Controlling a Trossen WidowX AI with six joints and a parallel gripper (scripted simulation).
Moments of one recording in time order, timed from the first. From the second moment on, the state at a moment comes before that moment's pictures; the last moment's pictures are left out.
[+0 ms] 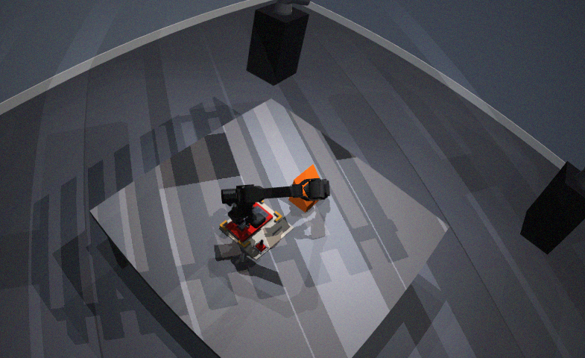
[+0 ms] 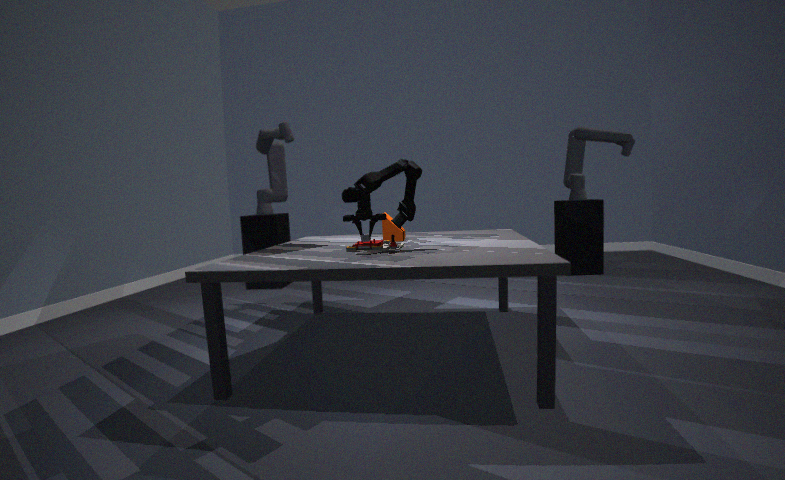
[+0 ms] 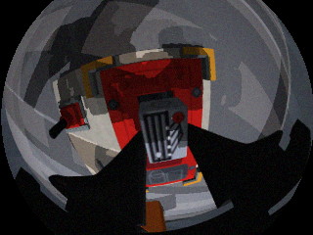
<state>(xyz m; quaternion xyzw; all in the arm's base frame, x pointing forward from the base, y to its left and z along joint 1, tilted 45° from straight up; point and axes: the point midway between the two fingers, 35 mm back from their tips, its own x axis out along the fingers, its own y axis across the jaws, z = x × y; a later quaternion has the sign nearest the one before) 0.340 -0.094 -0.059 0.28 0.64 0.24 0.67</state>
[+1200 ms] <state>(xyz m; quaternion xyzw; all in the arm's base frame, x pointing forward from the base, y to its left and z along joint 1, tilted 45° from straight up) 0.340 -0.089 -0.064 0.28 0.65 0.24 0.67</state>
